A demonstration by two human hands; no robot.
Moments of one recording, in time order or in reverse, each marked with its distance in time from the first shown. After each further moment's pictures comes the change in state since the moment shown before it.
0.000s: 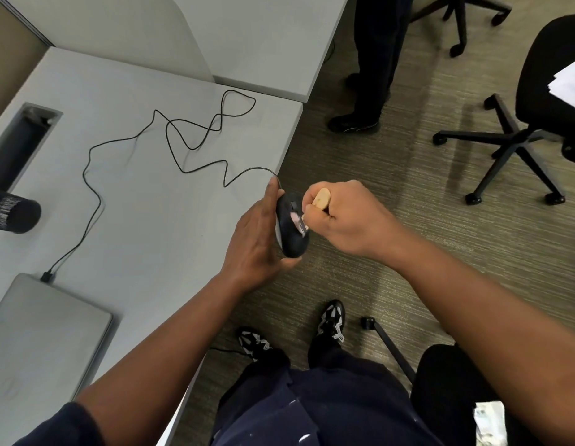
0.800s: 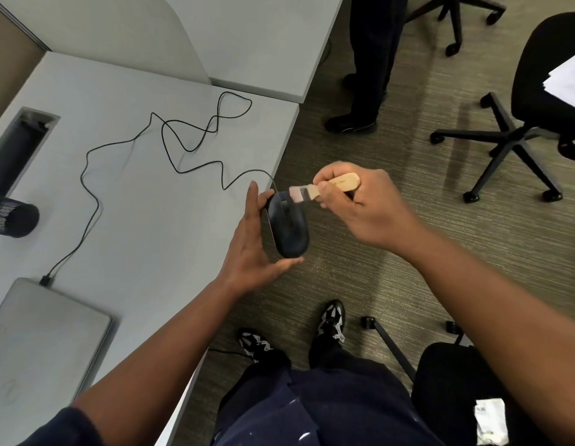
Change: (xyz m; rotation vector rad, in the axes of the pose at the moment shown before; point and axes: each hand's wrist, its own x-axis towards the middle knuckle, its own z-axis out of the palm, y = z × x) left_hand -0.011 -0.009 0.005 -0.292 0.010 -0.094; right_hand -0.009 0.015 -0.019 0.154 0.172 -0.109
